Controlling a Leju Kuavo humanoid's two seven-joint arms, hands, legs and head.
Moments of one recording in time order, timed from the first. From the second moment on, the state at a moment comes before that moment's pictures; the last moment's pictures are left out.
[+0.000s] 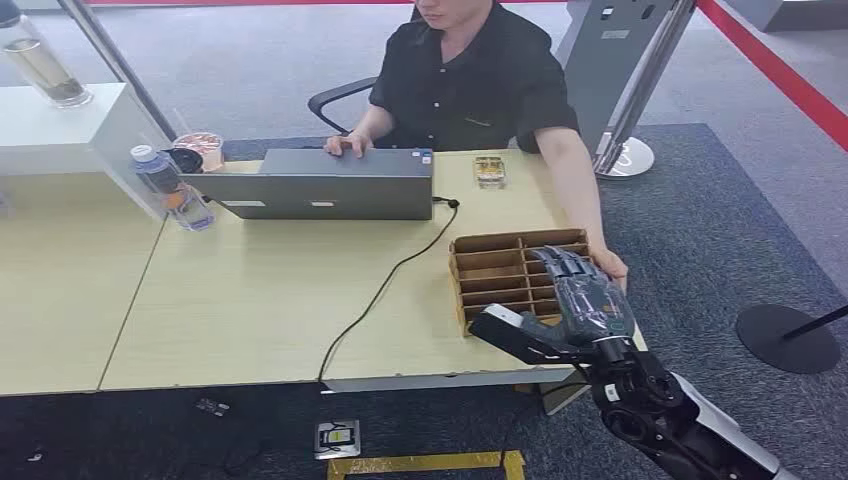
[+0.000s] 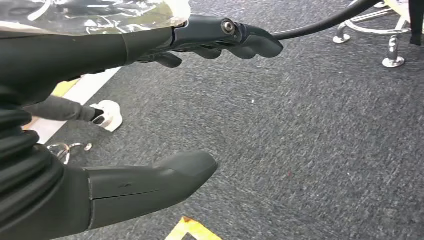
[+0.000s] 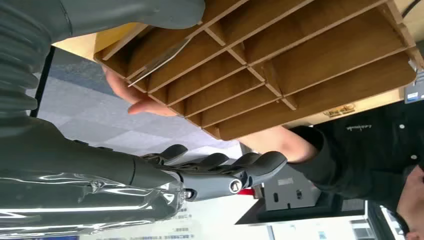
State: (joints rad) left arm -0.17 -0.14 1.48 -0.37 -1.39 0.70 0.12; right arm -0.15 -0.32 0.56 -1.67 0.93 -0.22 0.39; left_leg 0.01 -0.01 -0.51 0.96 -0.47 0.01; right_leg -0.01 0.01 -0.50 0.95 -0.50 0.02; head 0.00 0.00
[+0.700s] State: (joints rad) left arm -0.17 -0.14 1.48 -0.37 -1.39 0.70 0.12; right arm -0.19 -0.30 0.61 -1.58 0.92 -0.24 0.38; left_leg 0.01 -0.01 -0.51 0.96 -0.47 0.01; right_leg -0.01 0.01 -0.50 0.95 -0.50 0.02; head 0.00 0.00
